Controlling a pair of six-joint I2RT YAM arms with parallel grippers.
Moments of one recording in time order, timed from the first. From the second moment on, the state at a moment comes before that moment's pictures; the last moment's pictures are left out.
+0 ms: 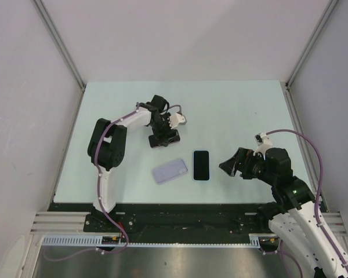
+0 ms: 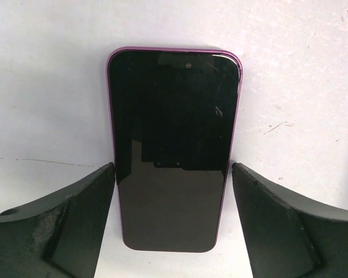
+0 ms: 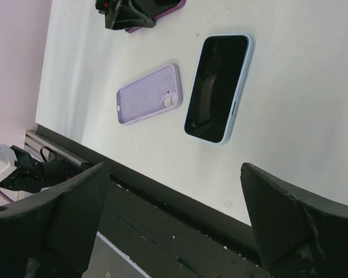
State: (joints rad) left arm -0.43 2.11 1.56 -0.70 0.33 0.79; right arm 0.40 0.51 0.63 -0.61 -0.28 0.61
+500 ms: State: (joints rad) left arm -0.43 2.04 1.44 -0.61 0.34 0.78; right arm 0.39 0.51 0.63 -0.61 -0.28 0.61
